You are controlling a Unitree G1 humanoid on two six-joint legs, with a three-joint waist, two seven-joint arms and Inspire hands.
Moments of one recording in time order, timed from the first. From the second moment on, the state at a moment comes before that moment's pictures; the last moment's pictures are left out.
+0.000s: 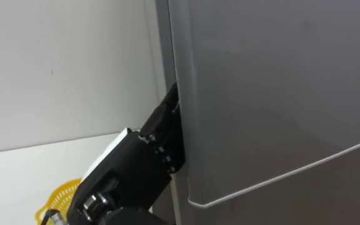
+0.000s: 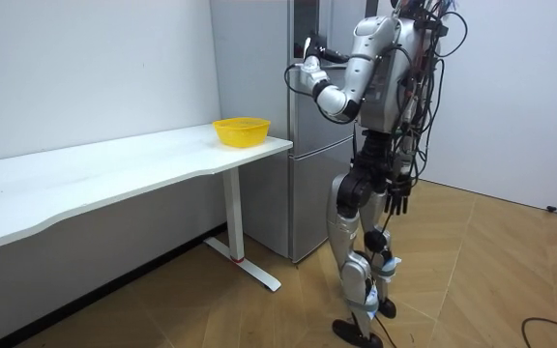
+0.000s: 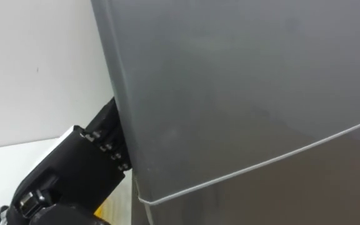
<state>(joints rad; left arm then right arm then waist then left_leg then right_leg) 0.01 0.32 -0.09 -0.53 -0.67 0.06 -0.51 0.09 -0.27 0.03 1.30 -0.36 0.12 0.20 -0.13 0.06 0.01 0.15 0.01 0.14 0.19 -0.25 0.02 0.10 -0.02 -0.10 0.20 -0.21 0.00</state>
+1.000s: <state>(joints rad) -0.06 0.35 -0.24 -0.52 -0.74 0.07 -0.68 0.10 -0.28 0.06 1.27 -0.35 0.12 0.19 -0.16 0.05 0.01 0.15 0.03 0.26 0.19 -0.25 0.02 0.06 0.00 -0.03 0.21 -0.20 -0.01</state>
